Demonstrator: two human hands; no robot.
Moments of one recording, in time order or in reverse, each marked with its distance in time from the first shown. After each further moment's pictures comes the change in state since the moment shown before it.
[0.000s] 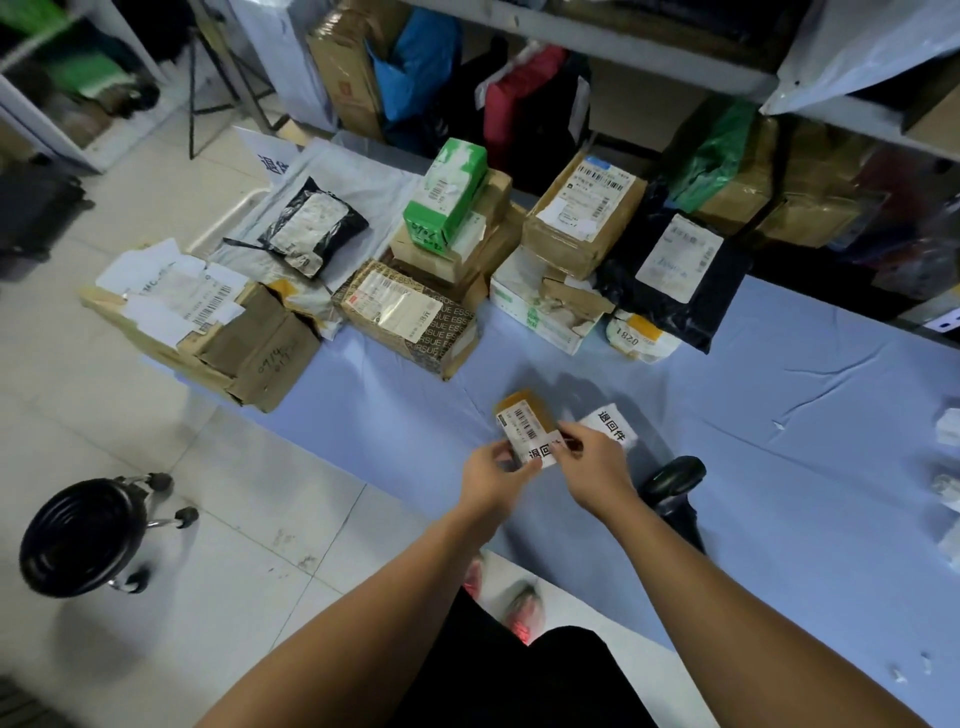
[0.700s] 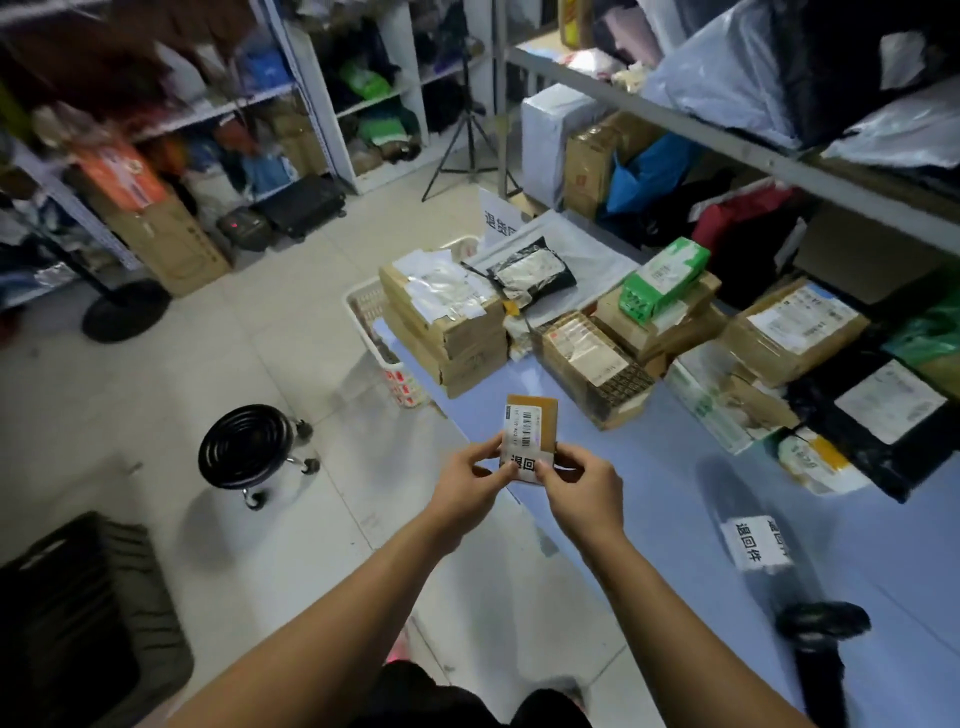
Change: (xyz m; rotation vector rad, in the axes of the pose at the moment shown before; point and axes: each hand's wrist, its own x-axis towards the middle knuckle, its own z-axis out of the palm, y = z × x) left_hand -0.090 -0.034 -0.188 -0.278 0.303 0.156; right_hand -0.090 -0.144 0.100 0.242 -0.095 -0.377
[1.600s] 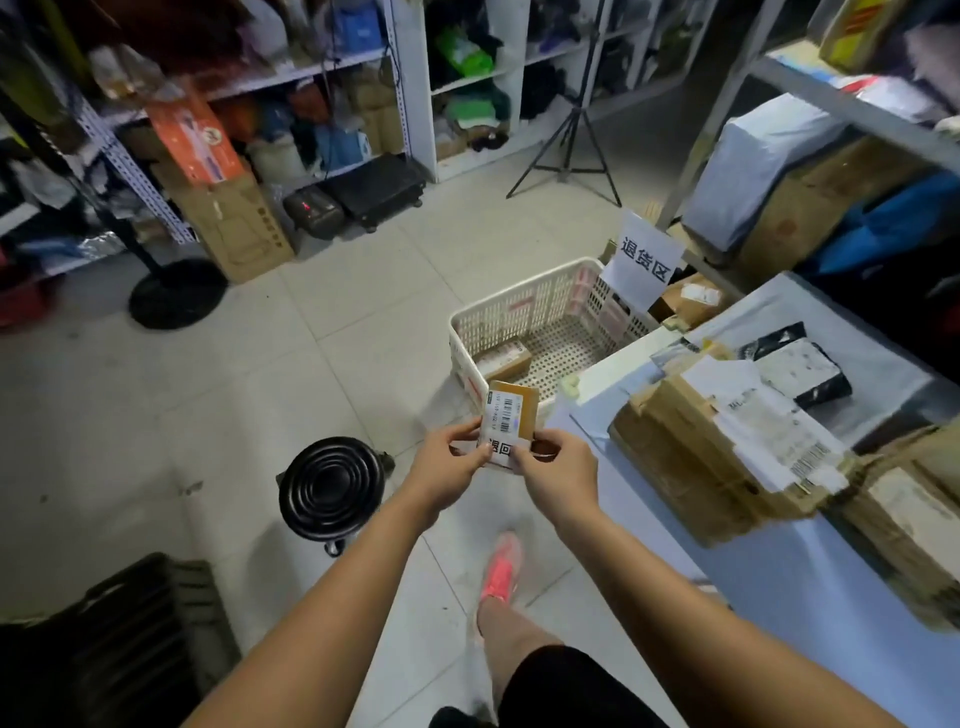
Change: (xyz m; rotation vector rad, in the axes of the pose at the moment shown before) left_hand 0.212 -0.026 -0.429 0.010 0.085 -0.061; right_hand 0.151 -0.189 0.427 -0.067 -0.100 0.047
